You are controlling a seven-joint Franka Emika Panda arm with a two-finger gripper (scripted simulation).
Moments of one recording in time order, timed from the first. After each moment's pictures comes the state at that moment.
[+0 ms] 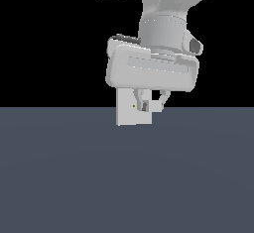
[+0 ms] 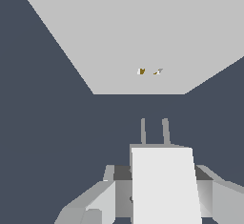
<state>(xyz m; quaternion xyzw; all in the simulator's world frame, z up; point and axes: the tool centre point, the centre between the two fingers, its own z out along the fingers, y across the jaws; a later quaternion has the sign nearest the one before) -0.019 -0.052 0.100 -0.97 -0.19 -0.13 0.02</state>
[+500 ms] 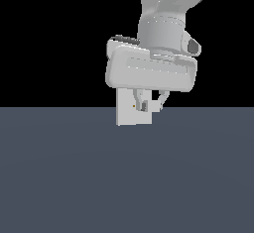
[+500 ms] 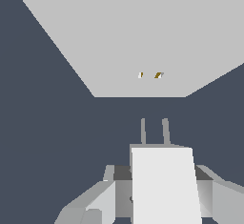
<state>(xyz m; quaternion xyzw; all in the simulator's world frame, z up) -0.016 -0.050 0.100 -0.97 -0.19 -0.13 0.02</state>
